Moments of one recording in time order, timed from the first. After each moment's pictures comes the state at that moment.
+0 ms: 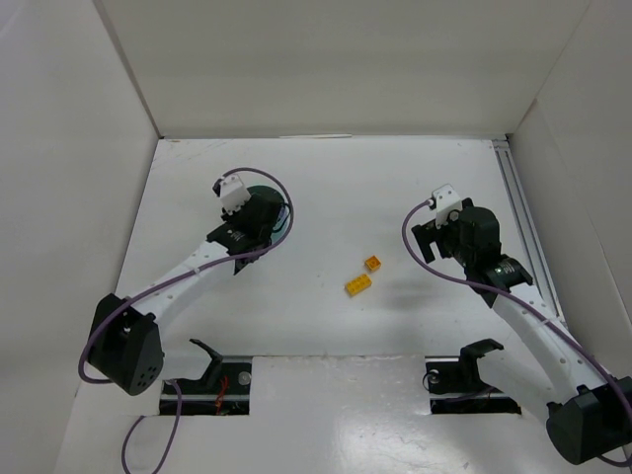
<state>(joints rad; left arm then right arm) -0.58 1.29 0.92 -0.37 -0.74 -0.86 0.30 0.90 0.70 -0.30 0.10 -0.30</state>
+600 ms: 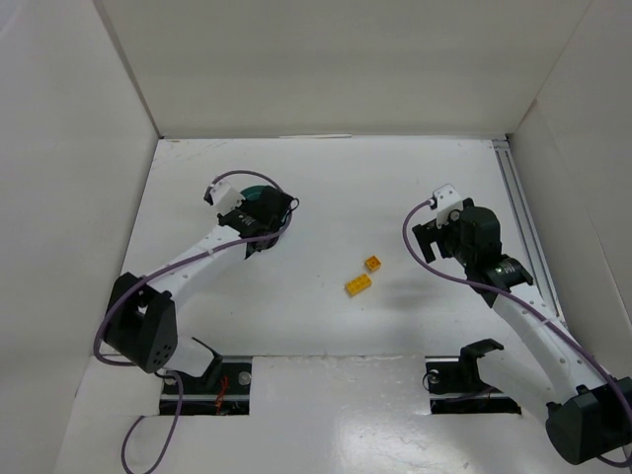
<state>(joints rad) -0.57 1.41 1.03 -0.60 -0.90 -1.28 0.29 0.90 0.70 -0.30 0.09 -0.30</state>
